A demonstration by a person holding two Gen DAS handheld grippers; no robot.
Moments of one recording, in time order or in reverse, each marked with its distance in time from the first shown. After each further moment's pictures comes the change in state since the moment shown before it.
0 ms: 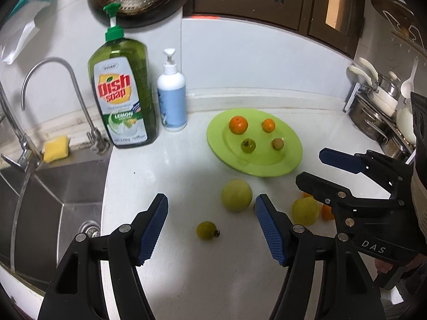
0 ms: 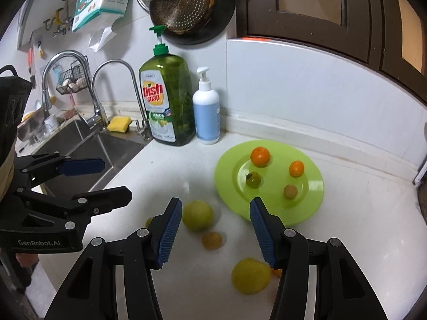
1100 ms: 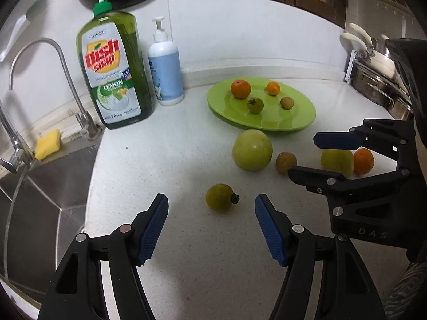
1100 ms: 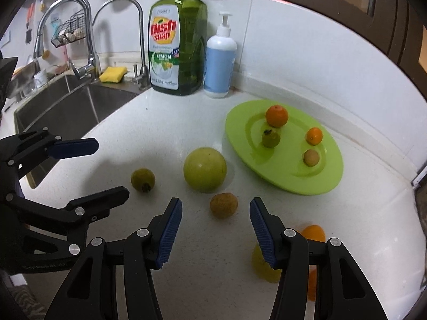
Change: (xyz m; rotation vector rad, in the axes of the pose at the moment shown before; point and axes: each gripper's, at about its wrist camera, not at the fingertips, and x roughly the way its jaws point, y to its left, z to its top) left arm 0.053 0.005 -0.064 0.118 -0.014 0.021; right arm 0.064 0.030 -0.044 -0.111 0.158 -0.075
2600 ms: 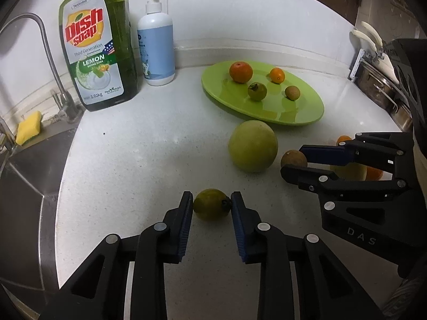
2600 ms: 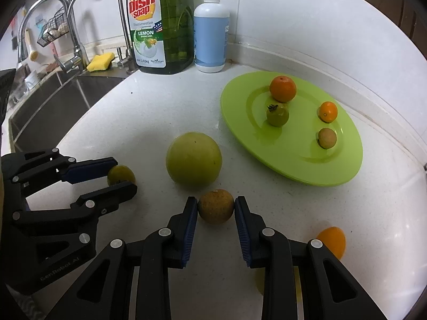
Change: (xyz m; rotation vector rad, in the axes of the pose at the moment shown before) left arm 0.035 -0.003 0.009 -0.061 0.080 -0.048; right arm 0.037 -0.014 0.007 0.055 0.102 0.050
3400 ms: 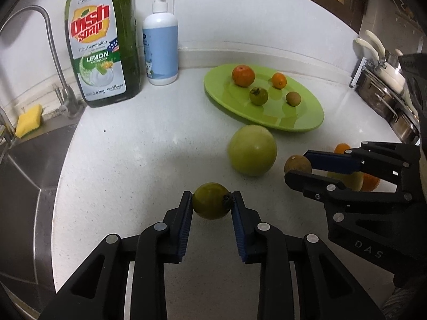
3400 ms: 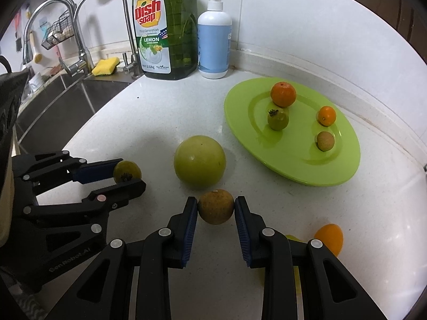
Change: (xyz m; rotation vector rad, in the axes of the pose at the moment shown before) left arm -0.002 0.003 0.001 -0.044 -0.009 -0.015; right arm -0.009 0.001 -0.003 0.000 -0.027 0.005
